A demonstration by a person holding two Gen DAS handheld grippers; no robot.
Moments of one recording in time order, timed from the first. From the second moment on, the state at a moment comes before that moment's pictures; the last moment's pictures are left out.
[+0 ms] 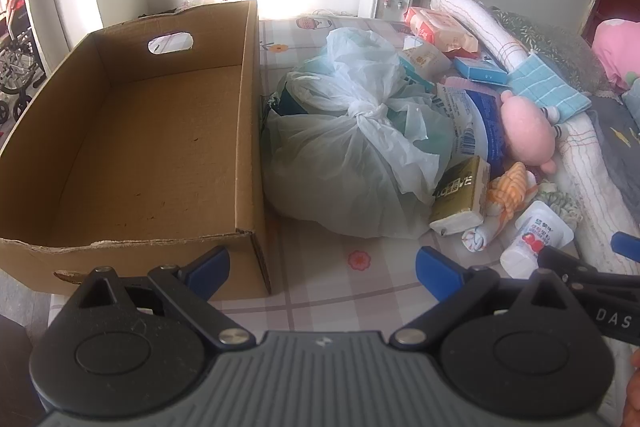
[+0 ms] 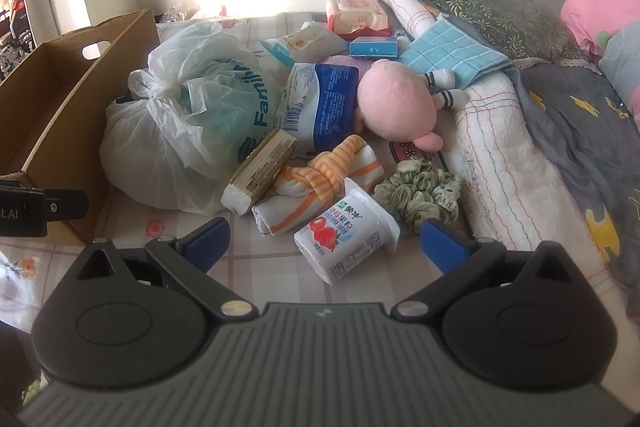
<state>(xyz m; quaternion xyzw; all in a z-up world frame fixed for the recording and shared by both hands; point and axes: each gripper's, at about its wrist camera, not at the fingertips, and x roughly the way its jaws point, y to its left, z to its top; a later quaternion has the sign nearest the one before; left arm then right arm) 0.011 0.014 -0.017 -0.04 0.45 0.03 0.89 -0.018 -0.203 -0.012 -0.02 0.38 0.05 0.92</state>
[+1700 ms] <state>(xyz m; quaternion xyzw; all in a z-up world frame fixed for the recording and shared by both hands) 0.052 -0.093 -0.021 0.05 0.40 -0.15 0.90 0.008 -0.326 -0.034 0.21 0.32 0.05 0.92</state>
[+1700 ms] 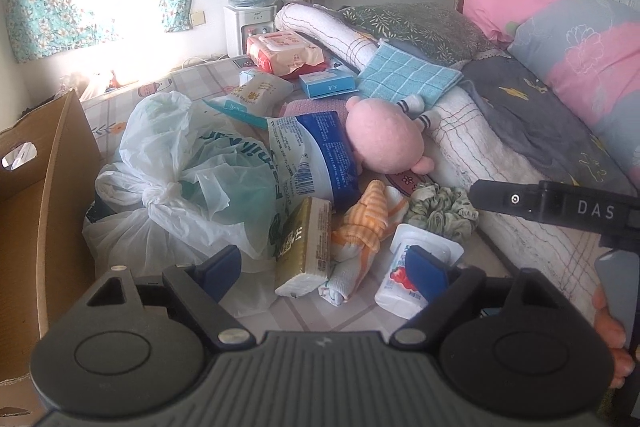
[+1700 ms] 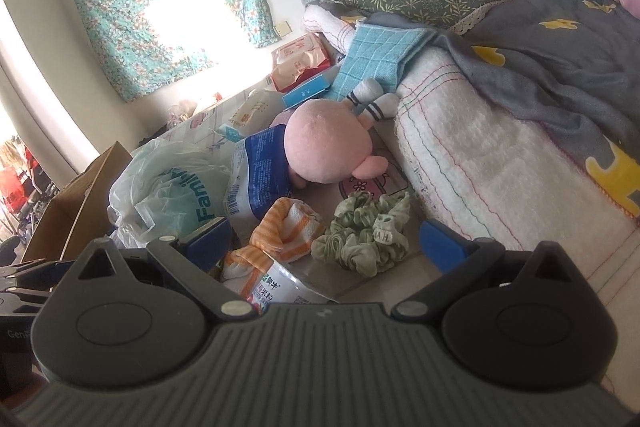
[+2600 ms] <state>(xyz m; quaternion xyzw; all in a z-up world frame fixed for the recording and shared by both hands) 0.311 -0.048 0.050 0.09 0.43 -0.14 0.89 0.284 -0.290 0.043 0.32 0.38 0.18 0.85</state>
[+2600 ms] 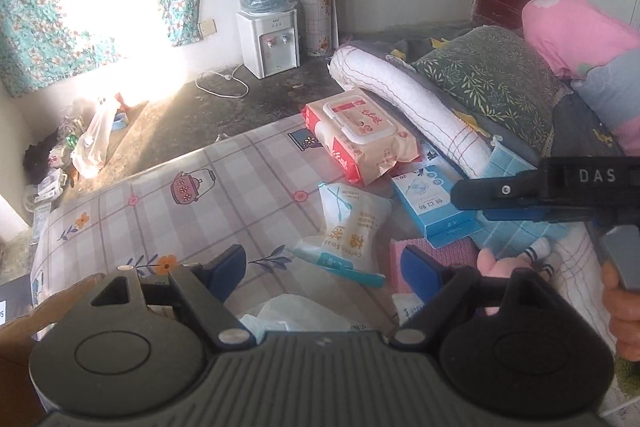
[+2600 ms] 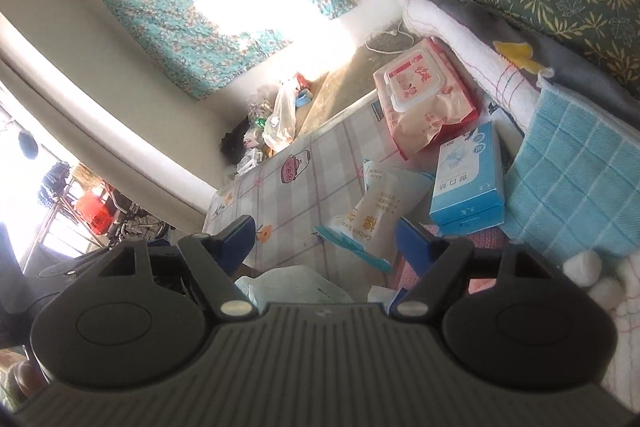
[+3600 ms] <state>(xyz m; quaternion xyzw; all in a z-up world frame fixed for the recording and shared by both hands) 0.462 -0.052 -0.096 0.04 0.59 -0.16 0.79 0.456 -0.210 -0.105 0.32 0.55 0.11 0.76</state>
